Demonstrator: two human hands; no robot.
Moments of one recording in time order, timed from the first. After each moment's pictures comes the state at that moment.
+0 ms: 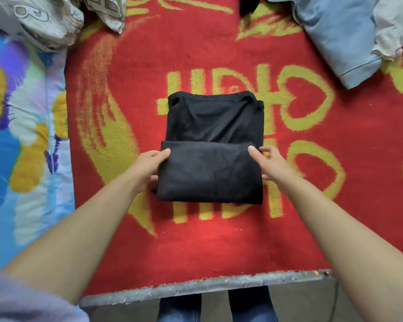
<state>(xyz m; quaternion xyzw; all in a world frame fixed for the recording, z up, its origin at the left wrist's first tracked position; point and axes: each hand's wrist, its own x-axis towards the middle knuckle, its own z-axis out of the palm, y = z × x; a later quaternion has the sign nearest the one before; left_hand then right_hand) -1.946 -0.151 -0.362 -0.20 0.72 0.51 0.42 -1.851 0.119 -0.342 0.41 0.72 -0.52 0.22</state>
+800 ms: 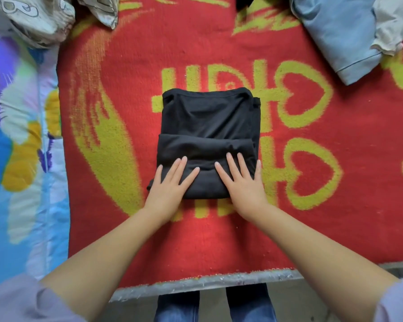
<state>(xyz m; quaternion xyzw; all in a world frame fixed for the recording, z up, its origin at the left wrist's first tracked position) -1.867 -0.140 -0.386 0.37 0.90 -0.08 0.24 -1.805 0.069 -0.377 -0.02 0.96 0.03 0.28</state>
